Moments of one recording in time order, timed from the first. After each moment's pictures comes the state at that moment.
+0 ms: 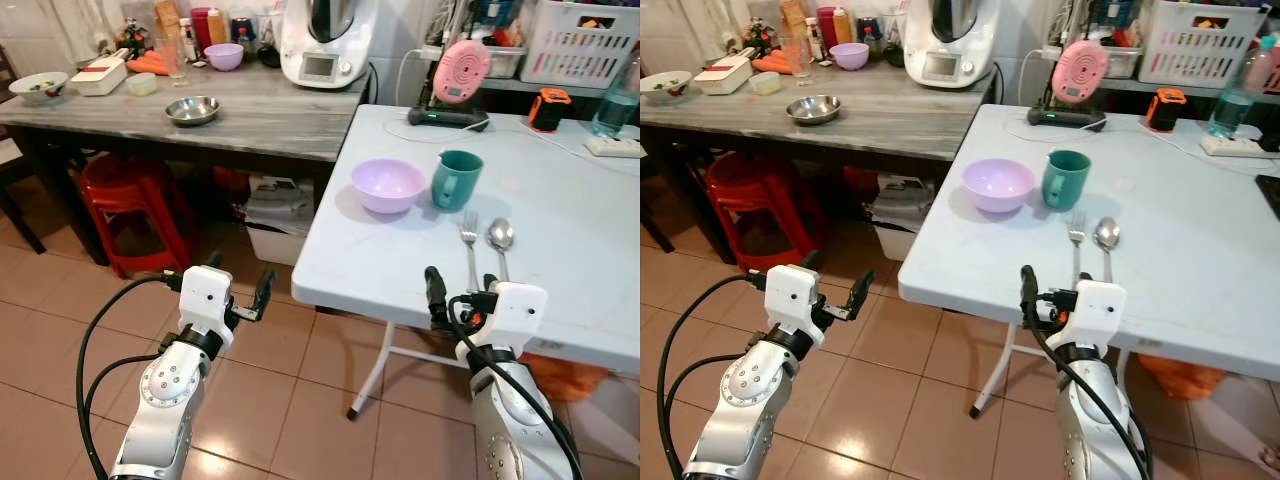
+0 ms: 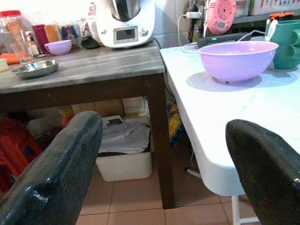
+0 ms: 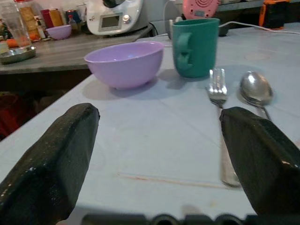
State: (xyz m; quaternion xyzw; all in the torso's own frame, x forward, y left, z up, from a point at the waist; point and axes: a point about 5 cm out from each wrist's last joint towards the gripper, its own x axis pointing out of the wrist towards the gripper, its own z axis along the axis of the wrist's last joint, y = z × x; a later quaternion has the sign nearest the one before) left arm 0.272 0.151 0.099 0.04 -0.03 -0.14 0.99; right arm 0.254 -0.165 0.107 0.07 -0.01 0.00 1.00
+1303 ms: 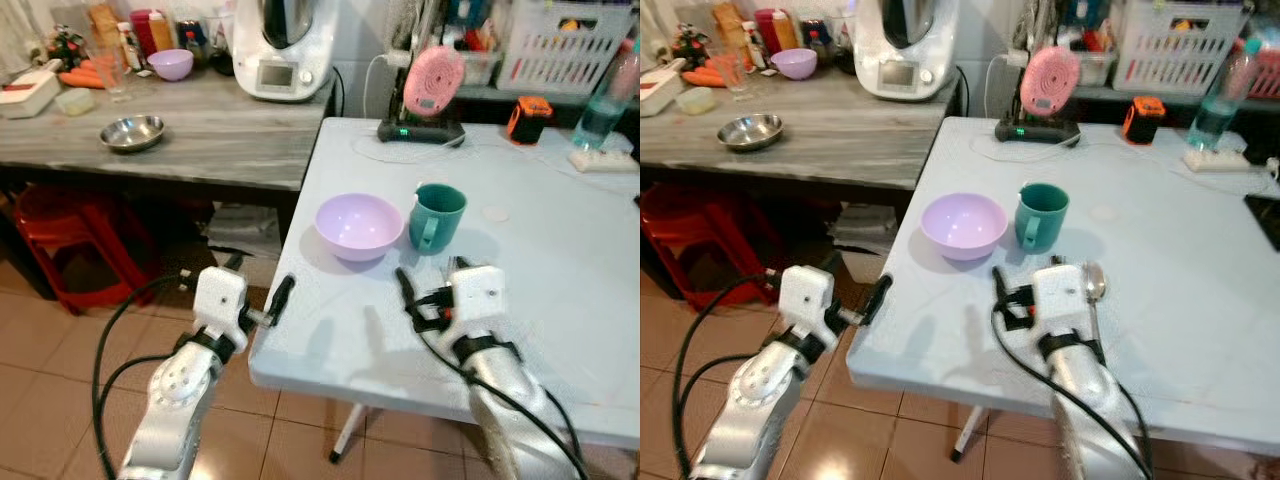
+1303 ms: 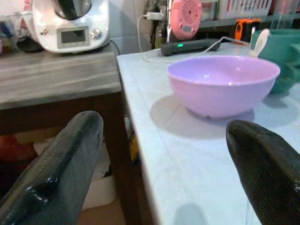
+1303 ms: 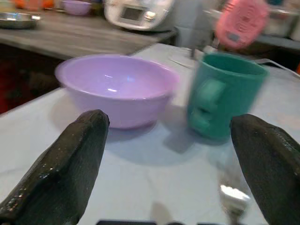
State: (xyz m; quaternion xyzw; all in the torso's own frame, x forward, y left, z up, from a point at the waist) left arm 0.265 0.140 0.097 0.03 -0.02 -0.20 0.98; right arm 0.260 -0.140 0.123 -0.06 0.01 0.11 0.99
